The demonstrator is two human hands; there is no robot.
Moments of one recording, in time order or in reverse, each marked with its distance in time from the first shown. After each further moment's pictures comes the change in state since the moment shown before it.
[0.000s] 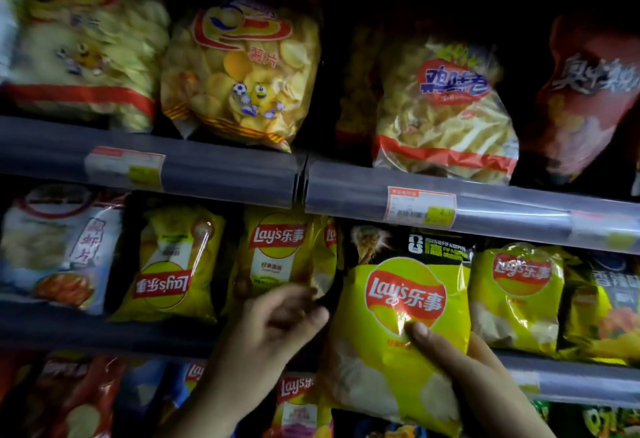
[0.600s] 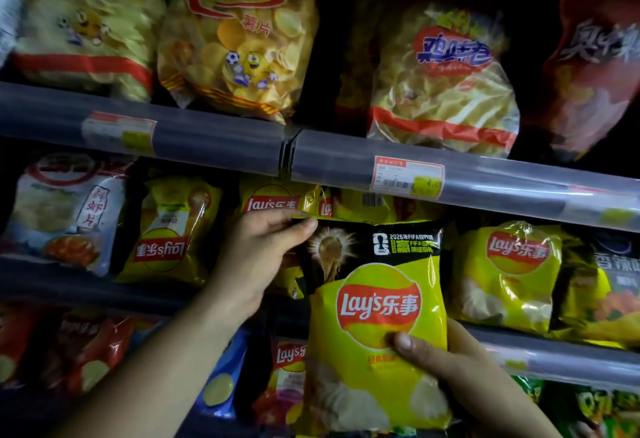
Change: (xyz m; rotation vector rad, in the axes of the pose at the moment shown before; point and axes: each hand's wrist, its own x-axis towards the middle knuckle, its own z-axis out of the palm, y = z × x) left_hand 0.045 0.035 0.014 -0.253 0.167 -0.039; right_hand 0.005 0.016 -0.030 -0.086 -0.353 0.113
